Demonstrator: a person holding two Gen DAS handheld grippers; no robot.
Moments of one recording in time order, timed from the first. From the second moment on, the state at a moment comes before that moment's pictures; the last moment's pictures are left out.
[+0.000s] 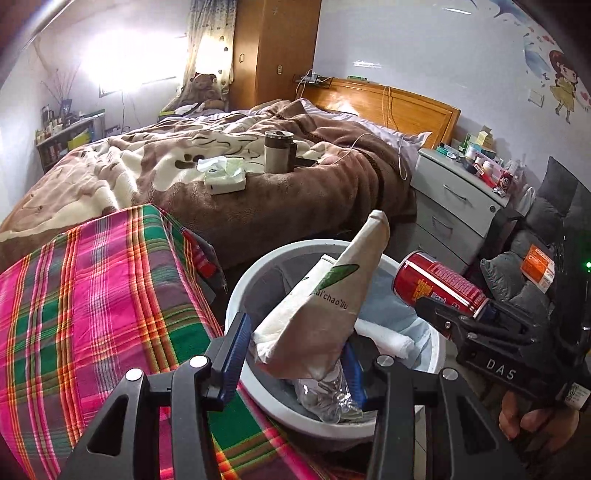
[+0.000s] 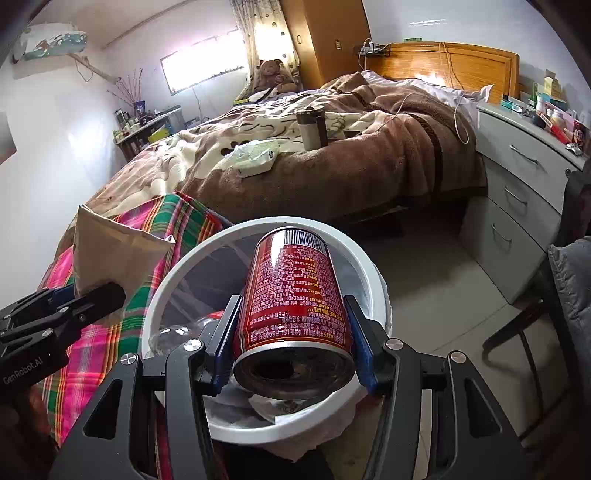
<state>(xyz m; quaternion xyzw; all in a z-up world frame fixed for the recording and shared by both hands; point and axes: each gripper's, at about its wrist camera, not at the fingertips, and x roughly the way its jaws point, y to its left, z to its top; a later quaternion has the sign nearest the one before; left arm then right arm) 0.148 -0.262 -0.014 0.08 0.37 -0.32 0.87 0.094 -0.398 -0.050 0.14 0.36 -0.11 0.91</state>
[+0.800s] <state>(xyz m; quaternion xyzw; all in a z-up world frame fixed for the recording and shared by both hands) 0.132 -0.251 -0.008 0.06 0.37 -0.31 0.87 0.082 -0.392 -0.042 0.14 0.34 -0.13 0.92</state>
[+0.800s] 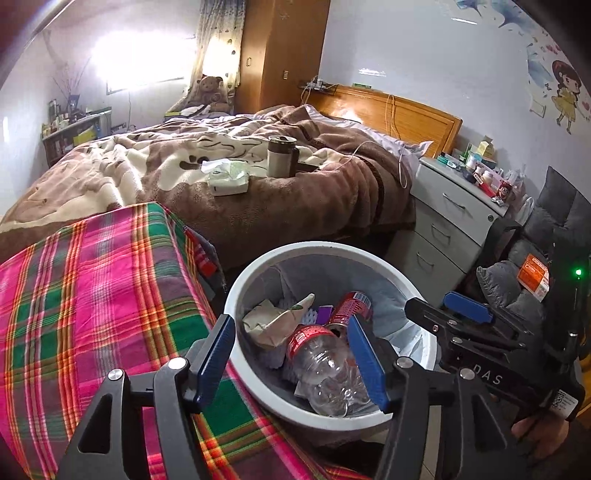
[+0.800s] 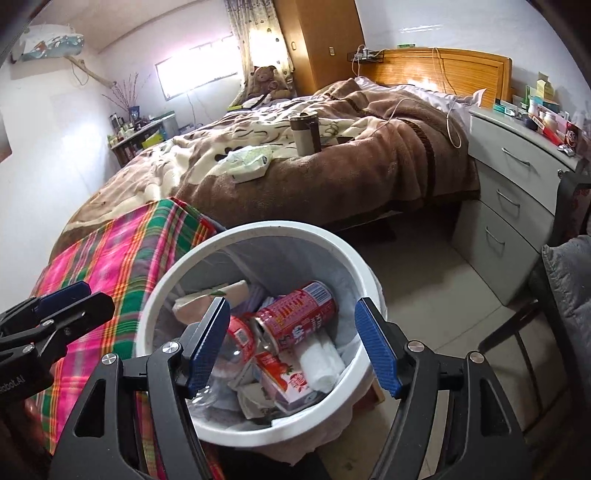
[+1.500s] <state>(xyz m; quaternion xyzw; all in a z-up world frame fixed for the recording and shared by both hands) 0.048 -0.166 0.008 0.04 0.31 -0.21 0.93 0.026 -0.315 -0.022 0.09 0.28 -0.09 0.95</state>
